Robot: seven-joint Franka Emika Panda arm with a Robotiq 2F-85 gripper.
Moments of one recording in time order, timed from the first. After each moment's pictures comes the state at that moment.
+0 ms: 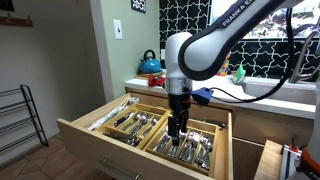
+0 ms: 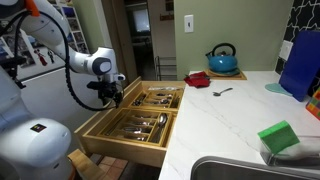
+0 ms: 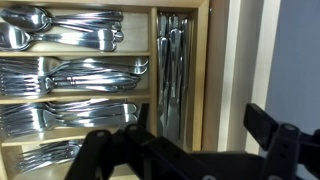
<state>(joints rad) 0.27 -0.16 0.20 -2.55 0.23 2.32 -0.05</state>
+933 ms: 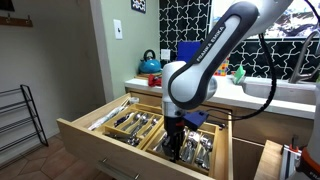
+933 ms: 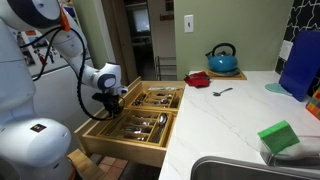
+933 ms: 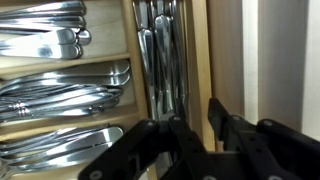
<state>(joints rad) 0.27 0.08 0.23 -2.53 0.35 2.53 -0.05</state>
